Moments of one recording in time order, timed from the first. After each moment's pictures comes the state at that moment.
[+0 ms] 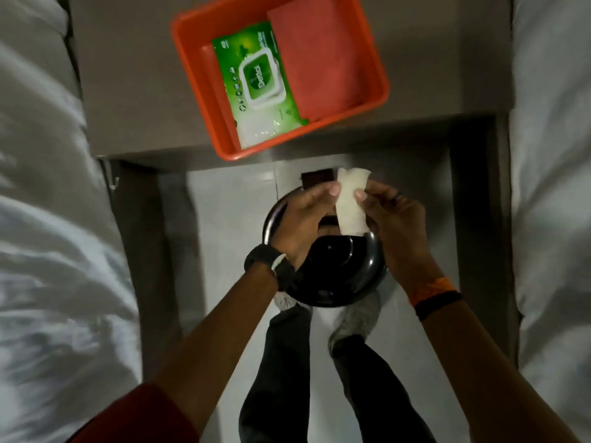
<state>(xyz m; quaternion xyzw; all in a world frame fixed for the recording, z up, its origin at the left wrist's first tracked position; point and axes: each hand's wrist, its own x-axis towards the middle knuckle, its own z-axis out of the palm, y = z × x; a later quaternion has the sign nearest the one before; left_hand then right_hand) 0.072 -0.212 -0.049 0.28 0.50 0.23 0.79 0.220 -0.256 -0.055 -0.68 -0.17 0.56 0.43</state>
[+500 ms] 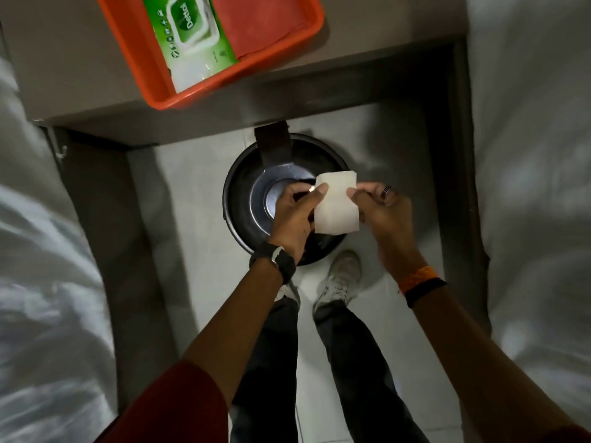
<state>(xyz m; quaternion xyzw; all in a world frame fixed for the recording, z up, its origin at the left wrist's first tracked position) 0.132 -0.305 -0.089 0.17 0.61 0.26 0.73 0.271 -0.349 -0.083 -0.74 -0.18 0.51 0.39</state>
